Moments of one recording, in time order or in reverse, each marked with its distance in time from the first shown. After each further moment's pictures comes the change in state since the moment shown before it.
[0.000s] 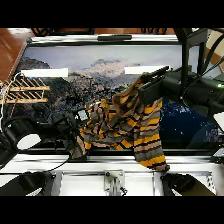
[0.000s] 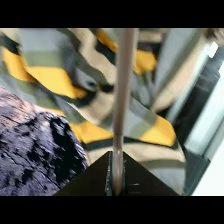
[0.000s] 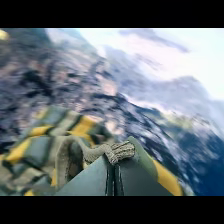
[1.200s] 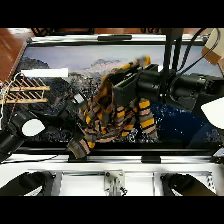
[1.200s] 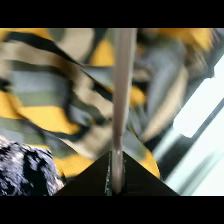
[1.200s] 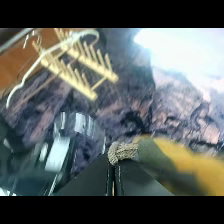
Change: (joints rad) left arm 0.101 -0.076 0.003 -0.203 0.100 -0.025; right arm 0.000 -0.065 0.000 0.449 -0.201 -0.146
